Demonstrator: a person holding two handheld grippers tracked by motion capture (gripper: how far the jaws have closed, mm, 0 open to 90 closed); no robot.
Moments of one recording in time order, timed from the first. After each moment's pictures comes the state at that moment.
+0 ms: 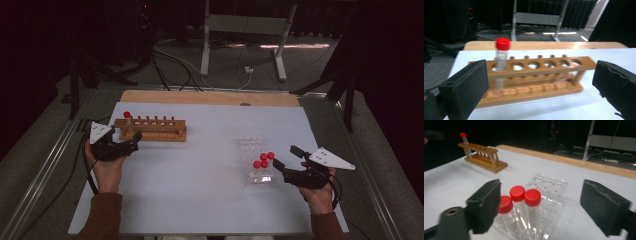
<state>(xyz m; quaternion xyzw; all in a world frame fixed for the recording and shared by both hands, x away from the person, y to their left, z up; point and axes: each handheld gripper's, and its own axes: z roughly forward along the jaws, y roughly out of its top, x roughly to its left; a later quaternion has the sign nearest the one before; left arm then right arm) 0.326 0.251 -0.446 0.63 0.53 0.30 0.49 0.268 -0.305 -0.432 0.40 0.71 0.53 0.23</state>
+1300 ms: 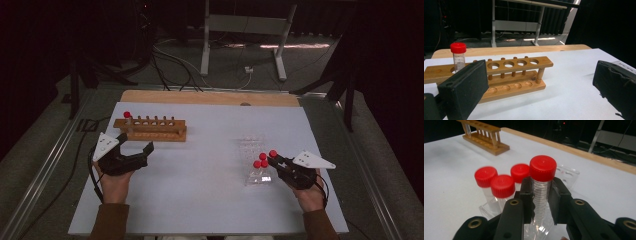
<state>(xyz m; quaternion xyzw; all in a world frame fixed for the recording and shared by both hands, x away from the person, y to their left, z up) 0.287 0.221 -0.434 0.64 0.47 0.27 0.54 0.279 -0.289 -0.458 0.36 0.76 0.49 0.24</state>
